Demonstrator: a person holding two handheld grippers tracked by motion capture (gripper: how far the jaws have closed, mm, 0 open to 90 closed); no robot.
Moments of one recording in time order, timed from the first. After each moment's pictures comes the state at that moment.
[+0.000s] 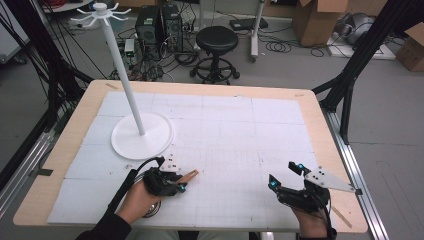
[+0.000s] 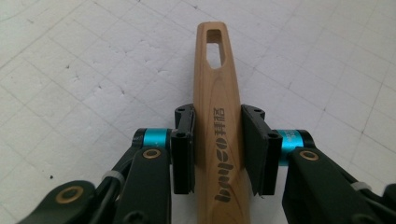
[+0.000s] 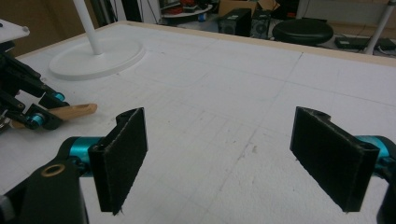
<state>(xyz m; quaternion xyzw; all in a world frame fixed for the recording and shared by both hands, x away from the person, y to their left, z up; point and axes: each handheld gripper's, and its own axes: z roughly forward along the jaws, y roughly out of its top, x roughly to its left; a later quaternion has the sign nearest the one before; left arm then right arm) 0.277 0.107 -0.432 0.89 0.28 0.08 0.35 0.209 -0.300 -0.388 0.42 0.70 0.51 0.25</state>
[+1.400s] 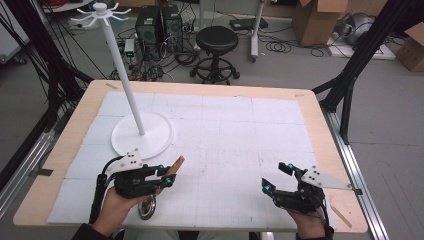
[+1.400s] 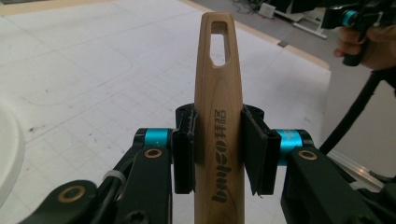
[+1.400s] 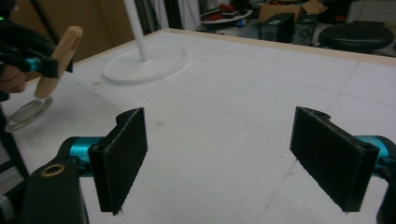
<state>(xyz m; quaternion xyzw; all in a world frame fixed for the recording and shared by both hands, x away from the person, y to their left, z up) 0.245 0.163 -0.388 0.78 0.27 0.05 0.57 0.210 -0.288 -0.385 0.37 0.72 0.56 0.19</state>
